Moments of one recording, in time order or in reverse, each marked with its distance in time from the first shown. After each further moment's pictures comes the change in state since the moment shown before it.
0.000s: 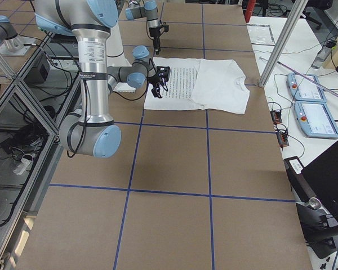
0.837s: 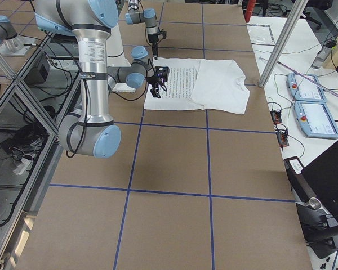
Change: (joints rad) left arm 0.027 0.057 0.100 -0.101 0.012 -0.039; right arm -0.008 -0.003 0.002 0.003 -0.009 0.004
